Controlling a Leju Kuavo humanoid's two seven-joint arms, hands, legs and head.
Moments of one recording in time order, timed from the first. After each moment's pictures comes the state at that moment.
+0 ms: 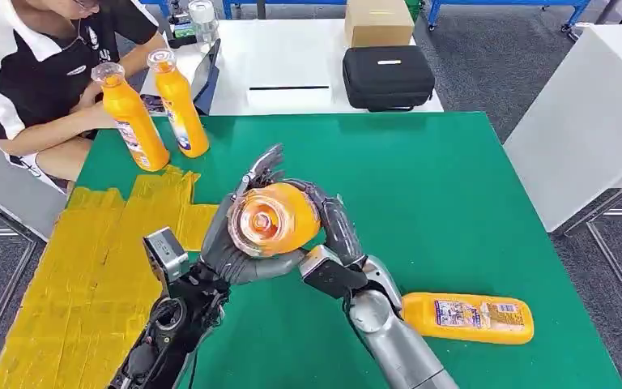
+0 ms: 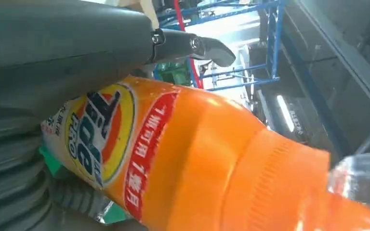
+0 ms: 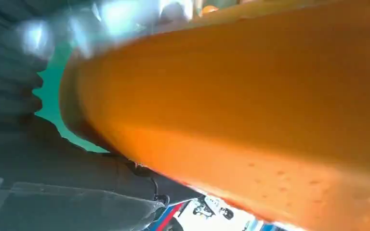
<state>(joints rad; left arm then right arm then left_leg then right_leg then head) -0.23 -0.14 -0.46 -1.55 0.01 -0.17 -0.42 -0.32 0.18 0.47 -1.15 0.47 -0.33 -0.53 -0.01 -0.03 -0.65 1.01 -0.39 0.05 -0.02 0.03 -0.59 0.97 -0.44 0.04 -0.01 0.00</state>
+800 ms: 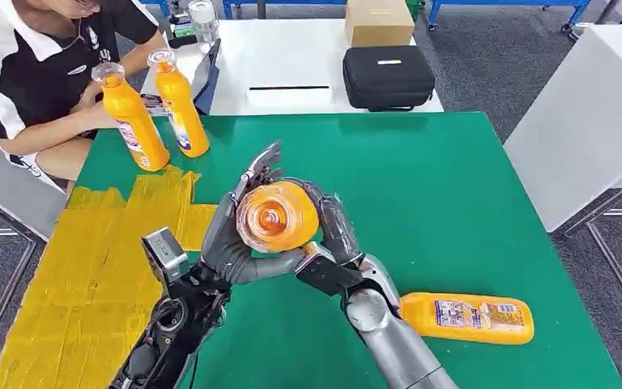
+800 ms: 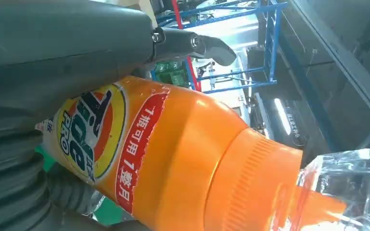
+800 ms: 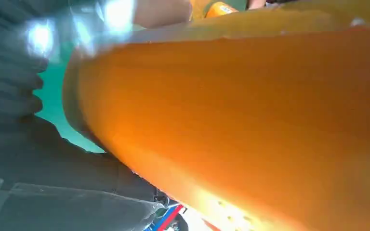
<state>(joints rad) -0.23 -0.14 -0.48 -1.55 0.02 -0.15 -0.42 -0.33 0.19 0.48 -1.12 0.50 -0.32 -0.50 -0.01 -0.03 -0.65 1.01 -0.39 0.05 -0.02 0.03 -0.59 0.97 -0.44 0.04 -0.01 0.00</state>
